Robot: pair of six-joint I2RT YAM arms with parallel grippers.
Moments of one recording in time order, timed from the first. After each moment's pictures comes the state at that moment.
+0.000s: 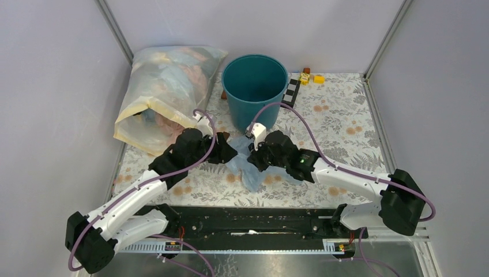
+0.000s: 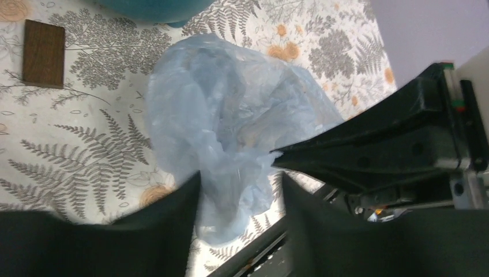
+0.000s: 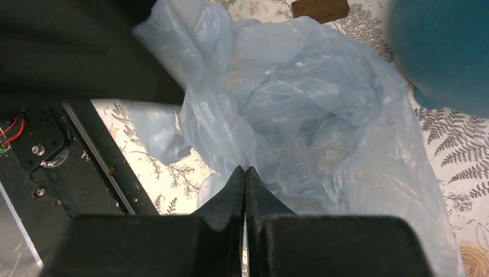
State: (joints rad) left arm -0.65 0.93 0.71 -0.24 0.16 -0.59; right arm 0.94 1.32 0.84 -0.08 -0.08 0.13
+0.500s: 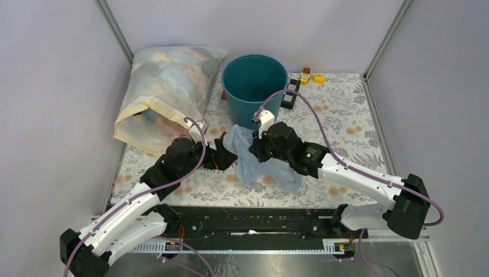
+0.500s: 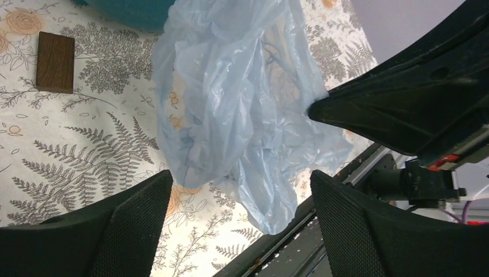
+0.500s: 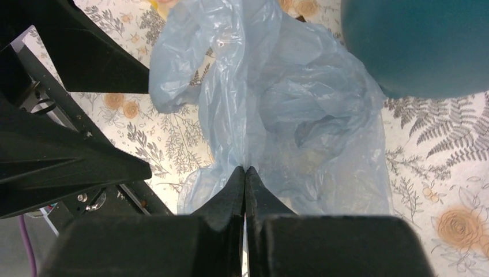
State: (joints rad) left arm -0.65 0.75 0.61 -0.22 0.14 -0.57; right arm 0.95 1.27 0.99 -0.23 0.06 0.30
